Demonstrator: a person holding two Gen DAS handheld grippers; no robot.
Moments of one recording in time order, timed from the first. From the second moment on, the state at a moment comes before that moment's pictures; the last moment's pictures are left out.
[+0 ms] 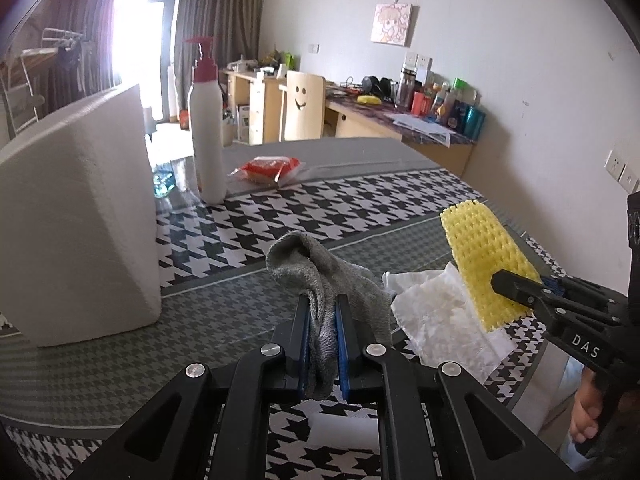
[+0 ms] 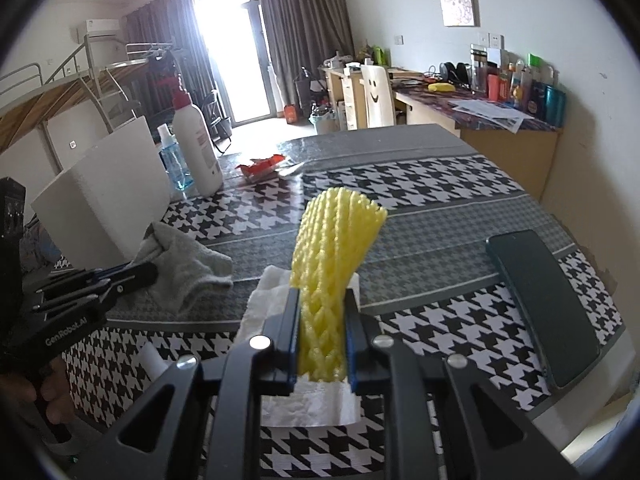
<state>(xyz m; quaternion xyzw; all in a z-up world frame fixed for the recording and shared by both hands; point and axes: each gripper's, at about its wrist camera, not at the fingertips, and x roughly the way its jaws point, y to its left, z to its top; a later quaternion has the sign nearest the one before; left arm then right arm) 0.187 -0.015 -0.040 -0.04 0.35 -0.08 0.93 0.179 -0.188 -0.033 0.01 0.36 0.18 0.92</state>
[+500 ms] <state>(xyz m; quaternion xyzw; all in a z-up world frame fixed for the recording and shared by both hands) 0.162 -0.008 -0.029 -0.04 0.33 -0.06 0.94 0.159 -0.175 -0.020 0.00 0.33 0.20 0.92</state>
